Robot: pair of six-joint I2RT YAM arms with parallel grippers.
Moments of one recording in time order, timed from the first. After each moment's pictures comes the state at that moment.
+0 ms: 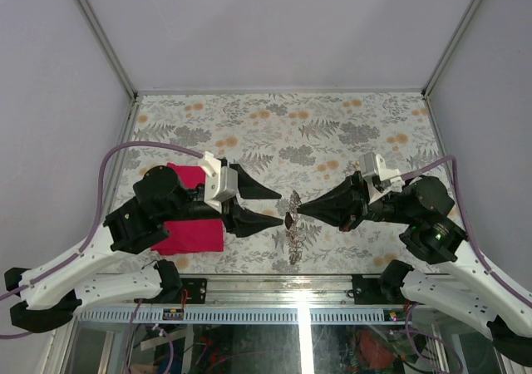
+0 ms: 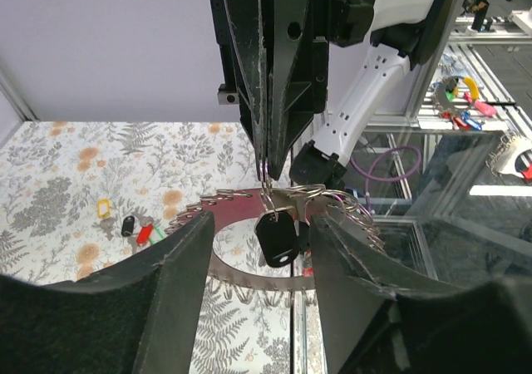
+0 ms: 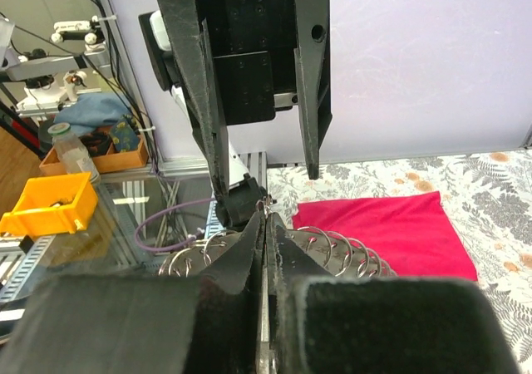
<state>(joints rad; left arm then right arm) -1.05 0.85 1.11 -0.20 0.48 -0.02 0.85 0.68 0.88 0.05 -0.68 0.24</state>
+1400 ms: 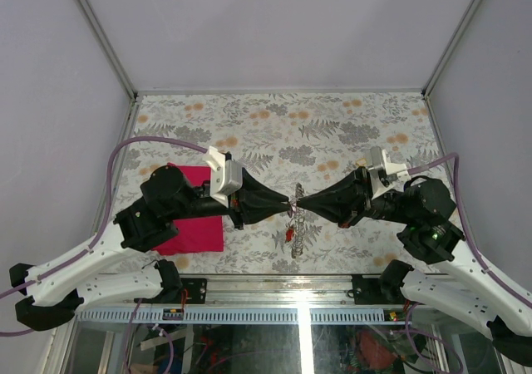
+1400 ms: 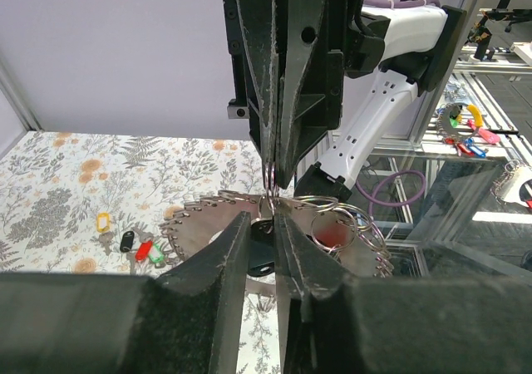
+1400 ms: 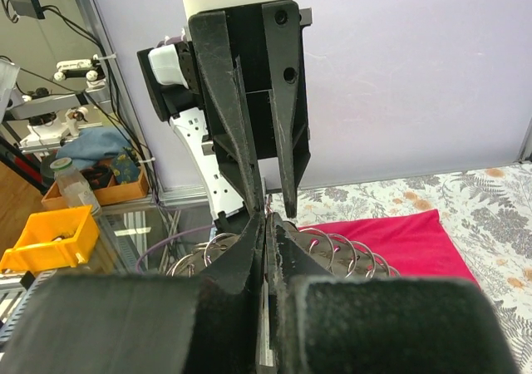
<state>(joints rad) -1.05 0.88 1.07 -0.06 0.44 -0.07 0.85 0.68 0.85 0.17 -0.62 0.33</state>
